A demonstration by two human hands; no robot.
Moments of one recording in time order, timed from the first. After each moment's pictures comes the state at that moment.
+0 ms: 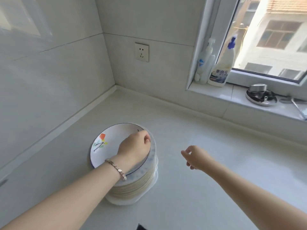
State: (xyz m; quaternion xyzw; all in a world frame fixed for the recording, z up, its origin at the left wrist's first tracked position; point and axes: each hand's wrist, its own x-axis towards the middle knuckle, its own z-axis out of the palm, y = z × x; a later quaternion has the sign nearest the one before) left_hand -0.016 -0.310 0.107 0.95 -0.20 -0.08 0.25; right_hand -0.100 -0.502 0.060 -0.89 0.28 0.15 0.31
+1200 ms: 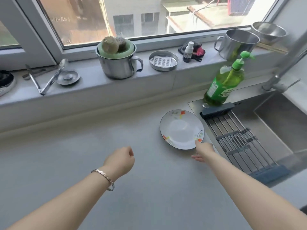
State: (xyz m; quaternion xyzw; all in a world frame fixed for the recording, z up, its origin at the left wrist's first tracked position) left_hand -0.428 -0.904 -0.006 0.81 -0.49 -0.31 0.00; right_hand -0.677 -1.033 -0.043 -0.35 0.78 -0.10 0.51
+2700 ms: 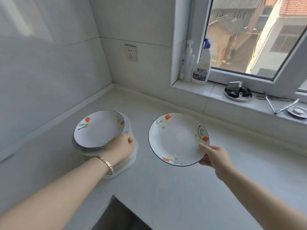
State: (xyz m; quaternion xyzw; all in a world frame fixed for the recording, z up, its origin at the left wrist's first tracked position) left_hand -0.116 -0.352 0.097 0.98 -0.11 -0.11 0.16; right_hand -0.247 -0.613 0.078 -0.63 0.35 -0.06 0.69
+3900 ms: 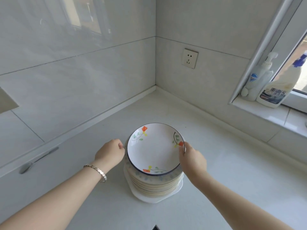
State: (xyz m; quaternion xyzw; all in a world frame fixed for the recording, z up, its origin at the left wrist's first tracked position) left_hand 0.002 -0.156 0.086 0.97 0.08 -0.08 0.21; right_hand -0.039 -0.402 0.055 -0.95 0.17 -0.02 0.24
